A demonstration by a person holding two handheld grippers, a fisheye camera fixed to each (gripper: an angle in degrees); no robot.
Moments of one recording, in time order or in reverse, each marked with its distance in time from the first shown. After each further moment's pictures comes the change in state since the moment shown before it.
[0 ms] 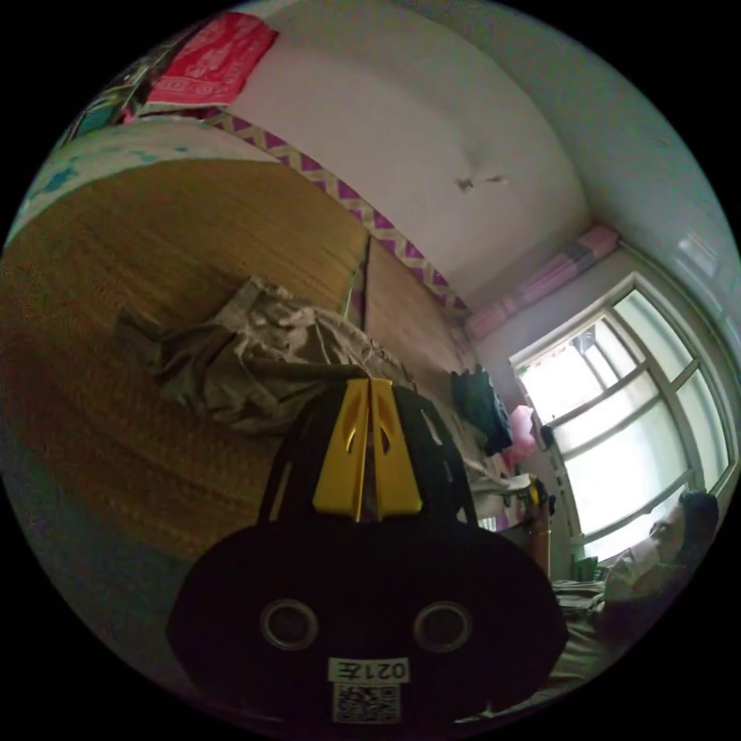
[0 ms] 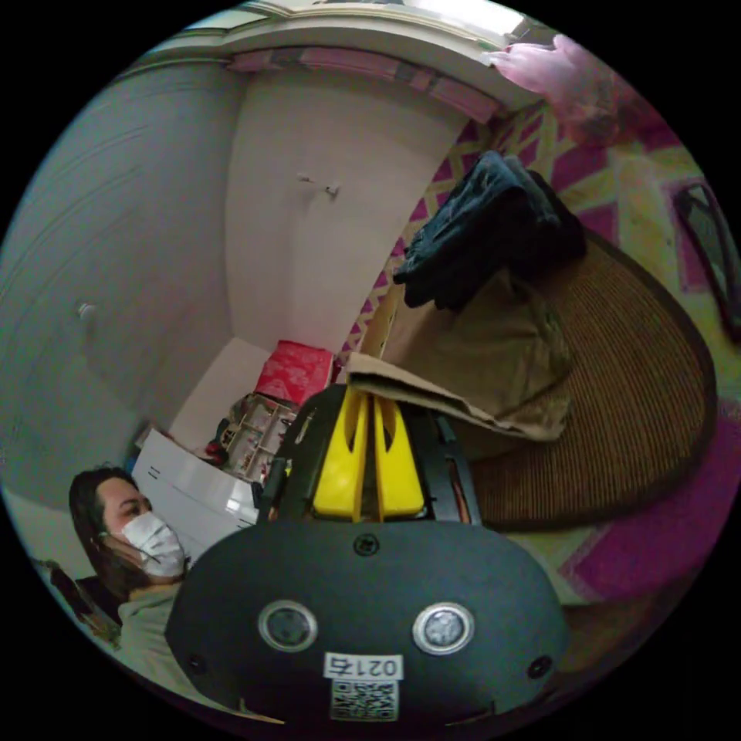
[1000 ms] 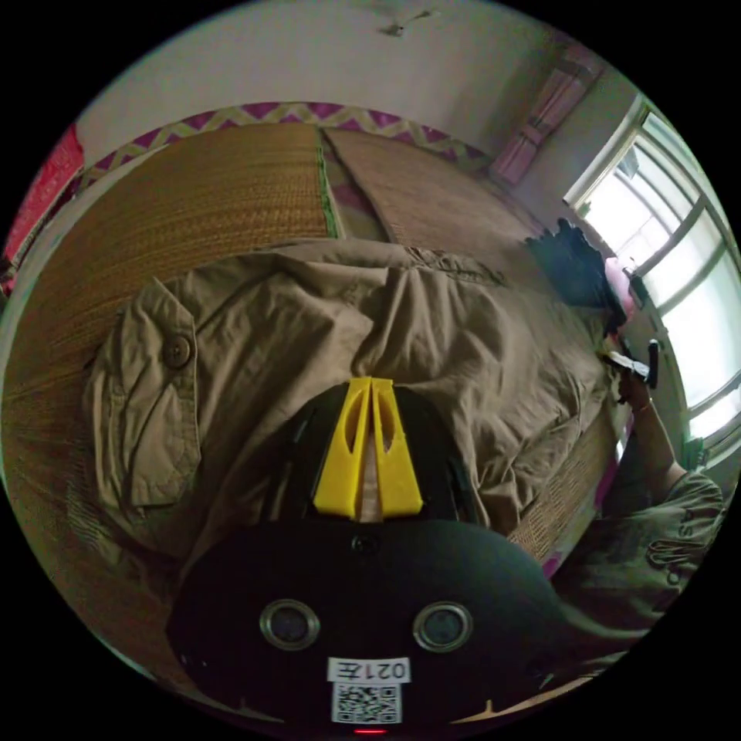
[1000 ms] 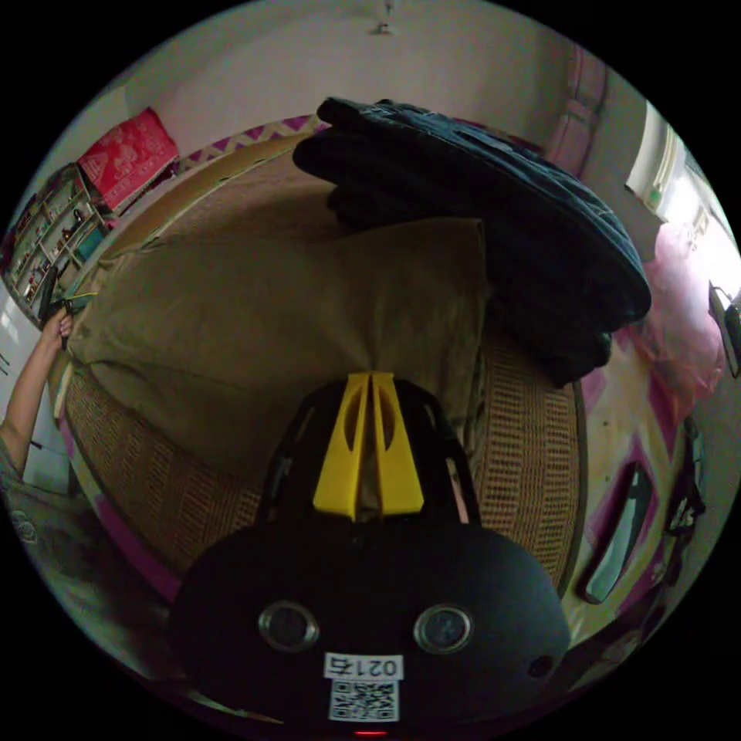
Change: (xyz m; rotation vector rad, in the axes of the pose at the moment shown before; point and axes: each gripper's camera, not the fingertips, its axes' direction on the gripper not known) left arm 0.100 -0.132 0.505 -0.399 -0.238 0.409; right arm 0.077 -0.024 0.478 -0.446 0.958 -0.561
